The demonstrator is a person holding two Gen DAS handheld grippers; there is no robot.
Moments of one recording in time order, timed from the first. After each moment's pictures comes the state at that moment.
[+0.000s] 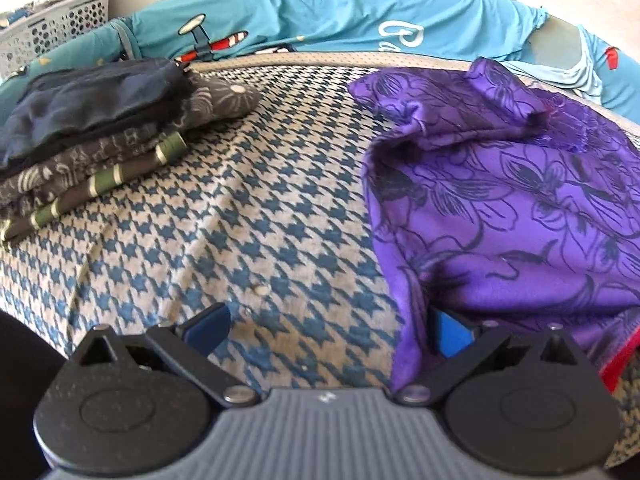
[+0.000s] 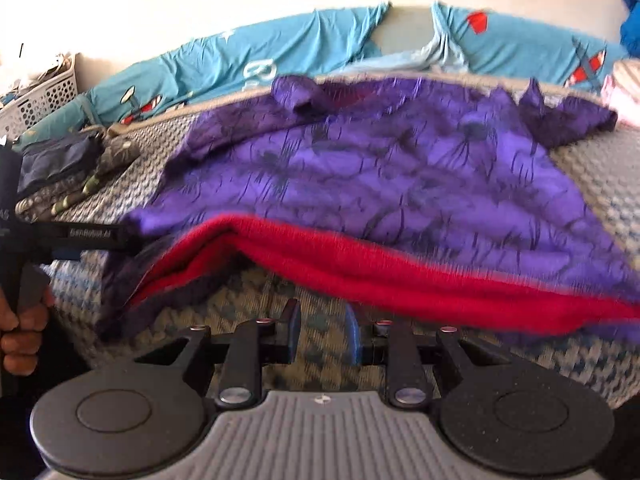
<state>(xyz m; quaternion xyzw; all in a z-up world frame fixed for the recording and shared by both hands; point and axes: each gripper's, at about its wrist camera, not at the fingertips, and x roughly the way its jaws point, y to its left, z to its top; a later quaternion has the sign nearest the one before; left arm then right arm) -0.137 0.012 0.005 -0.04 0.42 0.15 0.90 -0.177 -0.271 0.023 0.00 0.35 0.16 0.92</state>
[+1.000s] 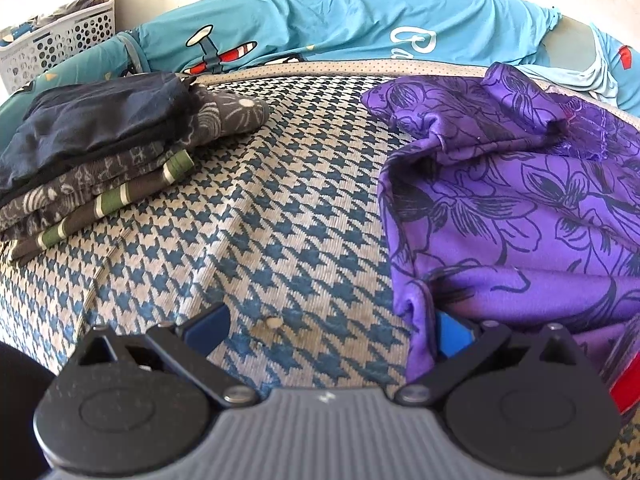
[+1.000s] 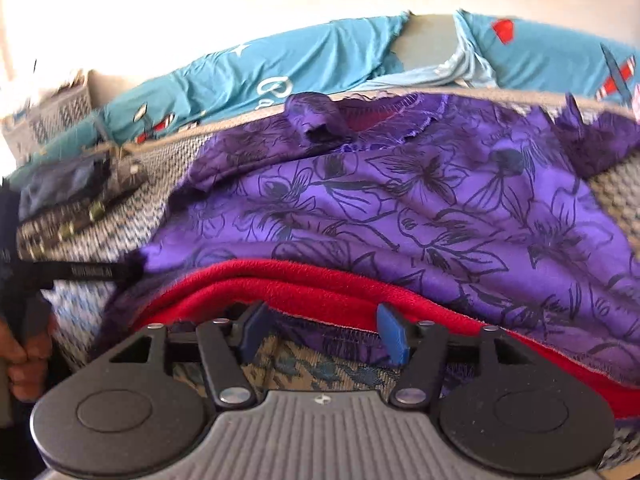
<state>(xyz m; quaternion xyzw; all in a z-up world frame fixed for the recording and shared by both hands) -0.124 0.017 0.003 -0.03 0.41 0.17 0.90 -0.132 -0.265 0.019 -0.01 0.34 0.21 0.92</state>
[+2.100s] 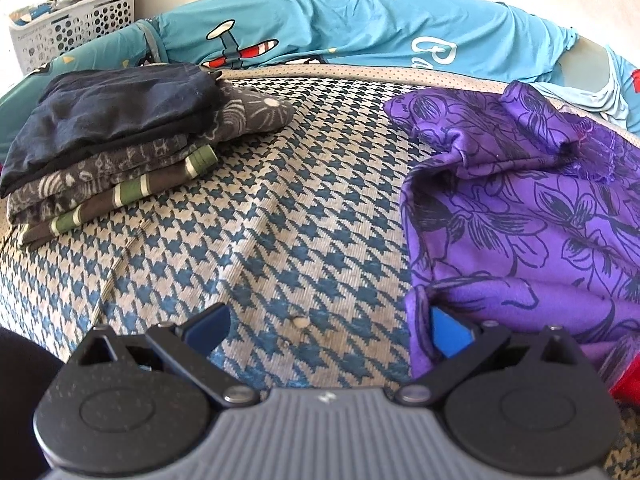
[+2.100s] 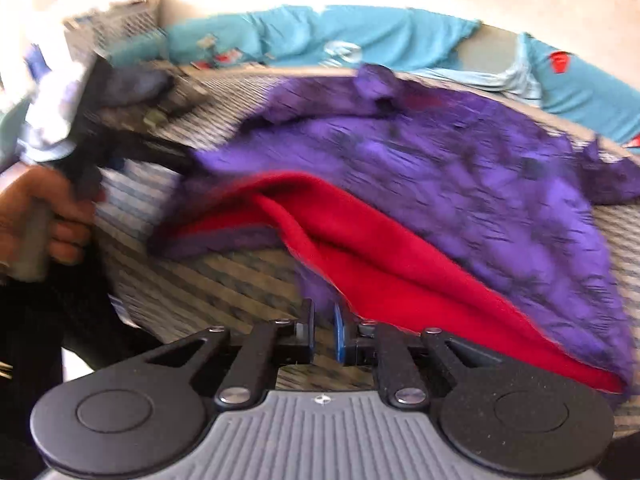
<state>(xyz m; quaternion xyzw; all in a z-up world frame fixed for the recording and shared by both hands) -0.131 0.031 0.011 -0.06 0.41 0.18 0.89 -0.206 -0.258 0.038 -0.09 0.37 0.29 0.88</state>
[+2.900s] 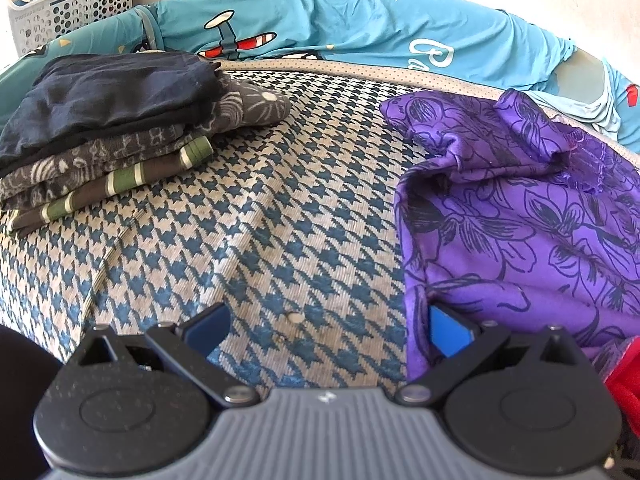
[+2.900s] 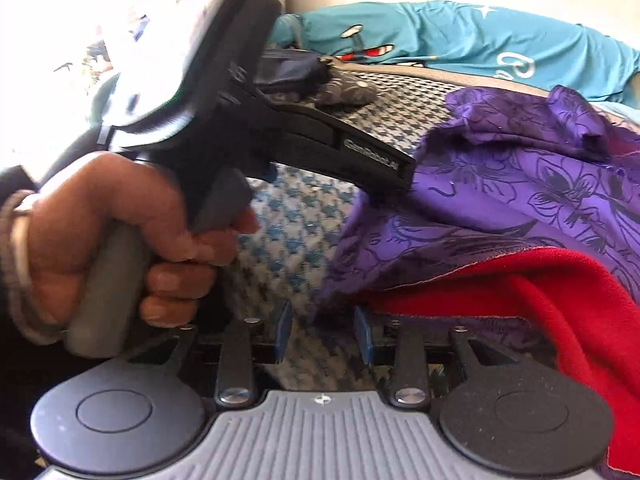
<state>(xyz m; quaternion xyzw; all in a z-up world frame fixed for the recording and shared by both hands) -0.134 0.038 0.016 -0.09 0.41 0.16 0.89 -0.191 -0.124 0.007 -0.10 0.35 0.43 0.83</state>
